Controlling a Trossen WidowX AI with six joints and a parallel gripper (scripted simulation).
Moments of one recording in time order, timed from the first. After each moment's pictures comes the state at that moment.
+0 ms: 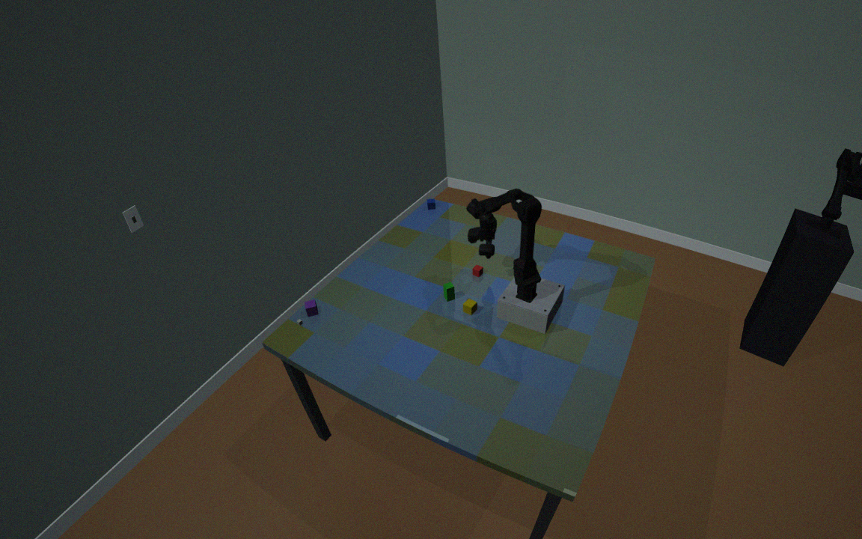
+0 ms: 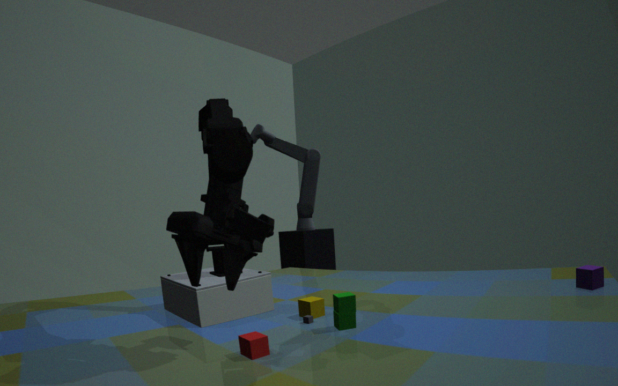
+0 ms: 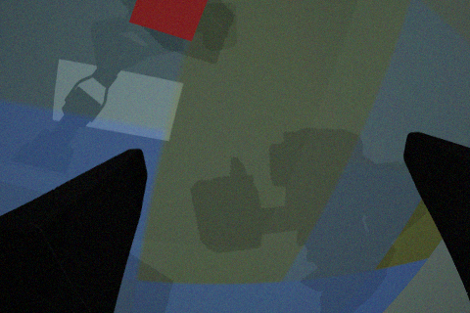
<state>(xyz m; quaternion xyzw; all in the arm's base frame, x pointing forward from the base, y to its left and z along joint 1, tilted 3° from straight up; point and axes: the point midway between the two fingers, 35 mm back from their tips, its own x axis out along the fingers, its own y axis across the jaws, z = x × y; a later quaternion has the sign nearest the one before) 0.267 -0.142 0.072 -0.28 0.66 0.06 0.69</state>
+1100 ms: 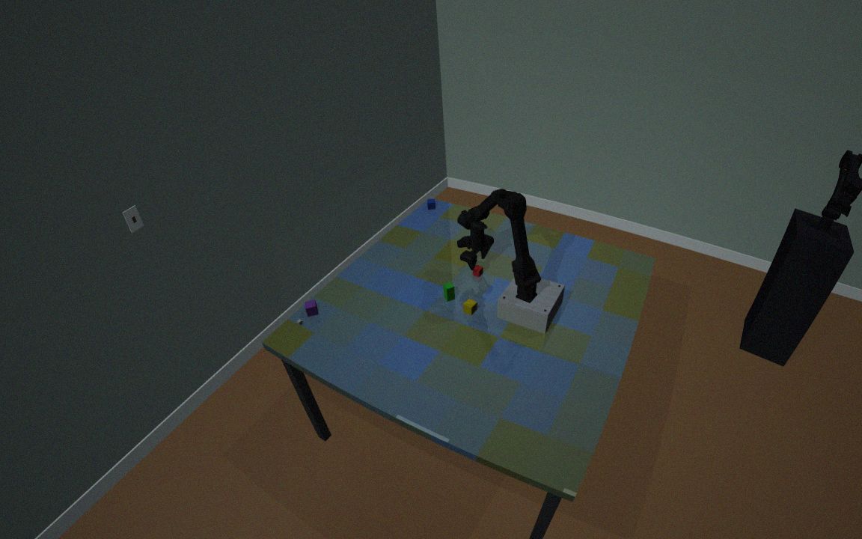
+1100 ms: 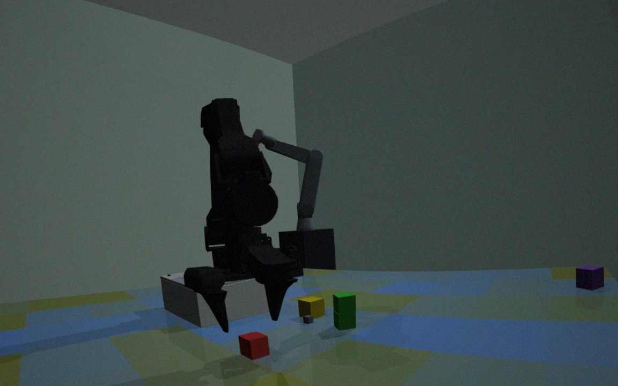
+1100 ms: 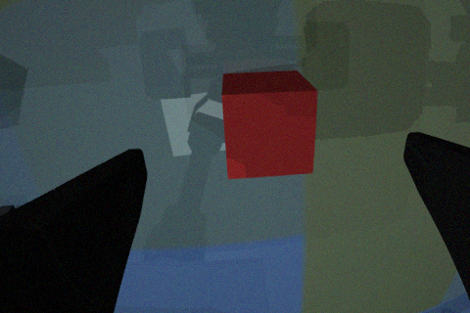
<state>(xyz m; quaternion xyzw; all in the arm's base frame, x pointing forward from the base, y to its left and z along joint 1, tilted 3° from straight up) 0.305 -0.111 0.010 -0.04 0.69 -0.01 0.72</state>
